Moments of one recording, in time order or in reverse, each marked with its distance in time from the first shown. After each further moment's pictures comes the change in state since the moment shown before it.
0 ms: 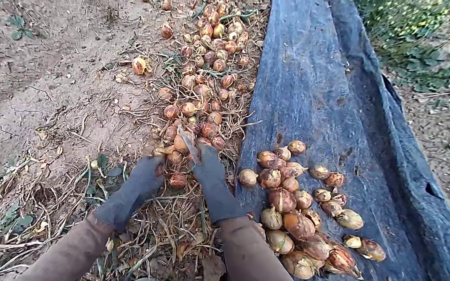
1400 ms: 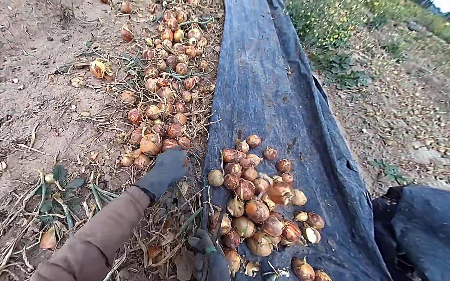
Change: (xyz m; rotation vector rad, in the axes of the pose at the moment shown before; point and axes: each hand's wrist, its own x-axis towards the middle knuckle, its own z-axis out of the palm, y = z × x) left_hand 0.069 0.163 0.052 0.209 -0.054 0.332; right_hand -0.230 0.110 0.015 1.403 0.031 0.786
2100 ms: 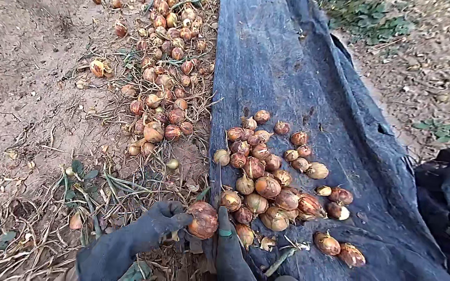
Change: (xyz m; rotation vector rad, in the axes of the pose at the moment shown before) left_hand -0.223 0.019 -0.016 -1.381 -0.462 0.023; right_hand -0.011 -0.003 -0.004 0.008 -0.338 -0.249
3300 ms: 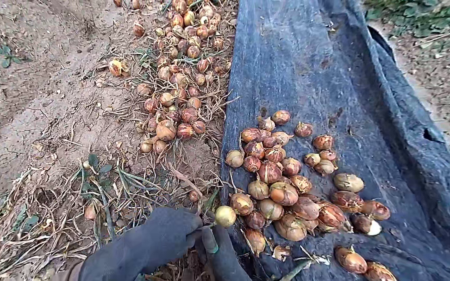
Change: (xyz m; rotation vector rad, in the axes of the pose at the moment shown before) left_hand -0.006 0.039 0.031 1.242 -0.072 -0.091; right_hand 0.001 0.018 0.013 -0.207 -0.182 -0.137
